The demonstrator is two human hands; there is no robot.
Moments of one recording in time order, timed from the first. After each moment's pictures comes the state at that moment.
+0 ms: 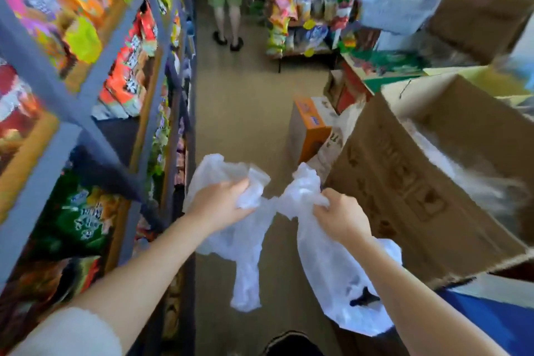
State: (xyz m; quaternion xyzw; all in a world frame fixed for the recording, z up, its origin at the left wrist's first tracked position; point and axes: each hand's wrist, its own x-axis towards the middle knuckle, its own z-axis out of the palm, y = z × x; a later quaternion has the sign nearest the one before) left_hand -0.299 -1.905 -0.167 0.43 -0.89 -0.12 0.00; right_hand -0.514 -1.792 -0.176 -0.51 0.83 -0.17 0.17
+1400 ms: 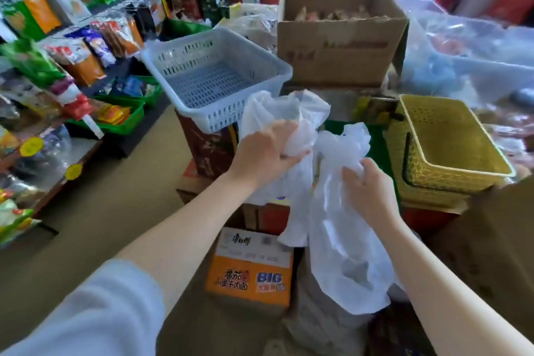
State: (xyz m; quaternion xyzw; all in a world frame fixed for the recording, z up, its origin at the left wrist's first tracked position) left_hand -0.987 -2.583 -0.083 -0.28 -0.90 -0.25 0.22; right_hand -0.945 -2.383 -0.132 0.14 0.89 -0.42 -0.11
